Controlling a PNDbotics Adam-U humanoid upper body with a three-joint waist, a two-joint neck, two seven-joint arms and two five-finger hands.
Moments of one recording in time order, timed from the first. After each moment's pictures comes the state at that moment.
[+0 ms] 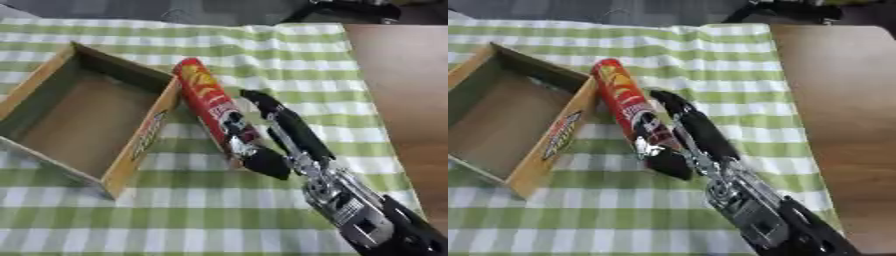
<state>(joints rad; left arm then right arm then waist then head) -0.15 0.38 0.04 -1.98 -0.05 0.28 0.55 -0.34 -0.42 0.48 -1.82 0.58 0.35 -0.09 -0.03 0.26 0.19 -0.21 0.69</state>
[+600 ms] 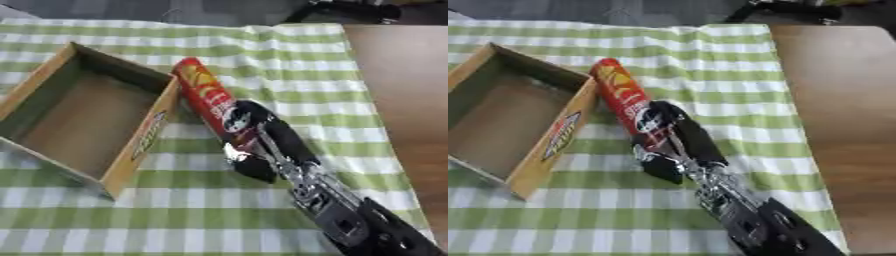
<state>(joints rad) -0.15 0.38 0.04 -1.98 -0.05 0.28 0.55 -0.37 -0.37 0.48 -1.70 0.64 0.36 -0.12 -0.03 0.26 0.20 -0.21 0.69</state>
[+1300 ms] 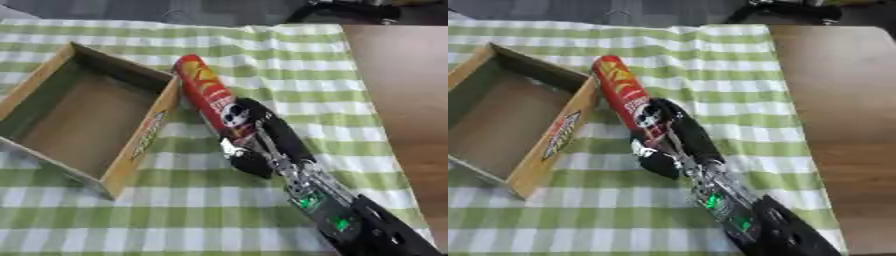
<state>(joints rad) -0.14 0.38 0.04 -1.98 -0.04 0.28 0.55 -0.38 -0.36 0.48 -1.68 0.62 0.37 -0.13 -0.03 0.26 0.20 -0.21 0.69</state>
